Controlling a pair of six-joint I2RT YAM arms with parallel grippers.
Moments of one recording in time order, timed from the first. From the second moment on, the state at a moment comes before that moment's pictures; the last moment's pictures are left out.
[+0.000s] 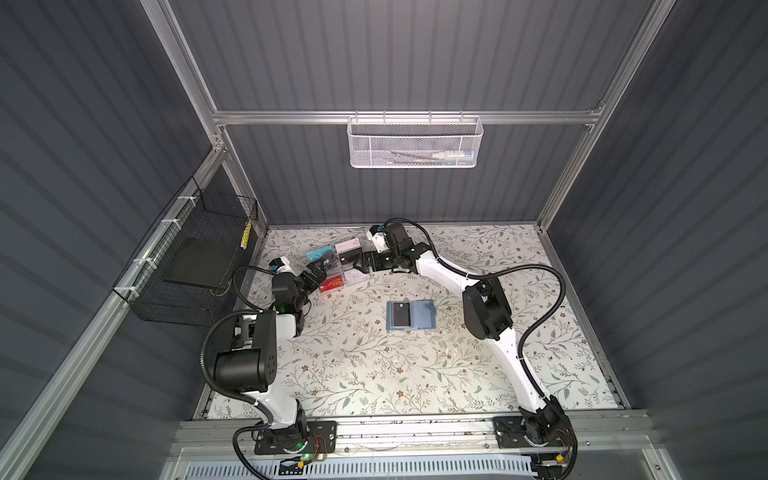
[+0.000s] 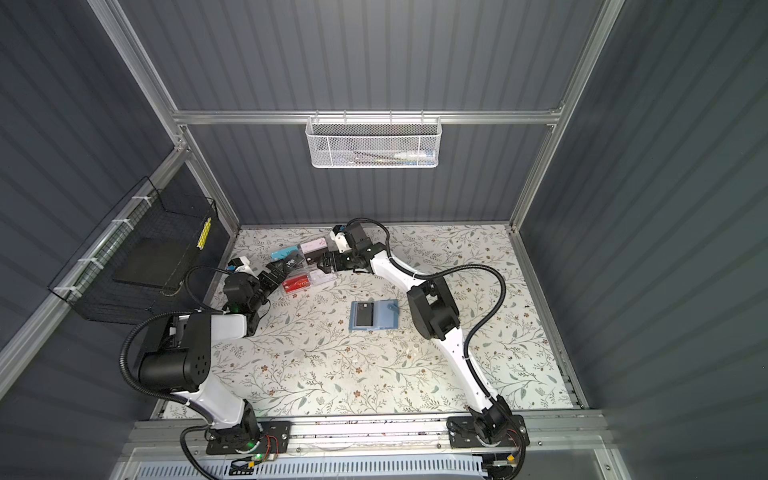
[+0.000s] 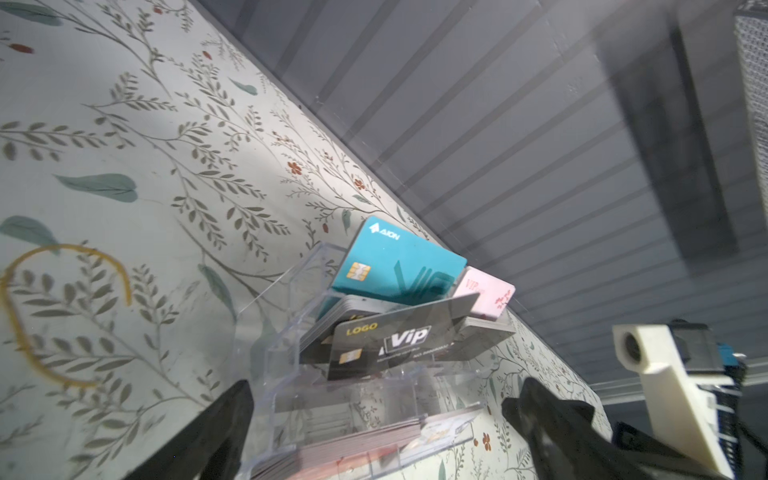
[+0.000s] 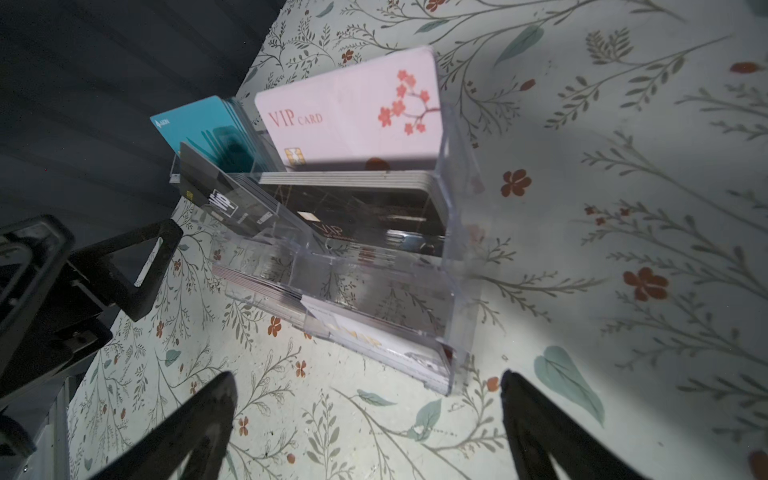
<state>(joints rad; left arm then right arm) 0.06 1.69 0.62 0.82 0.24 -0.75 0.65 2.53 2.22 -0.39 -0.42 0.36</state>
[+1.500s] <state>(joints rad) -0.12 1.81 0.69 0.90 0.30 -0.71 0.58 2.40 1.93 -0.20 -0.48 0.40</state>
